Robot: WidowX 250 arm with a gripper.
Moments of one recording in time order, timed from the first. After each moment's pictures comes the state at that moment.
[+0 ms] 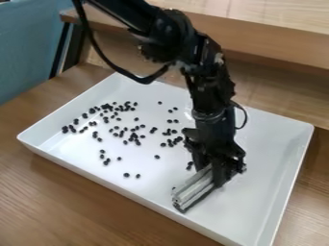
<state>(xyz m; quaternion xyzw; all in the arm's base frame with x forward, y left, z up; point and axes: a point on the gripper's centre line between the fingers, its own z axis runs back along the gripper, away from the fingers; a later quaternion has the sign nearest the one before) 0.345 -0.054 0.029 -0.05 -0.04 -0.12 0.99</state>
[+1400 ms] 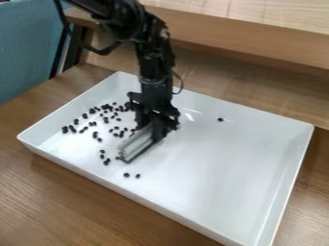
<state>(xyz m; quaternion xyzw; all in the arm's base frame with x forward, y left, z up) 0.373 0.082 0.027 0.05 -0.02 -0.03 1.00</state>
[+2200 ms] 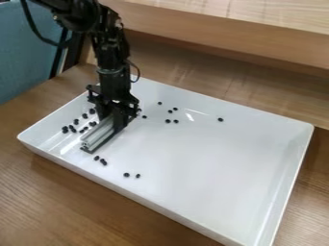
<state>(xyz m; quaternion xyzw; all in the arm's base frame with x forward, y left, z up) 0.365 0.147 0.032 0.04 -0.02 0.04 1.00</state>
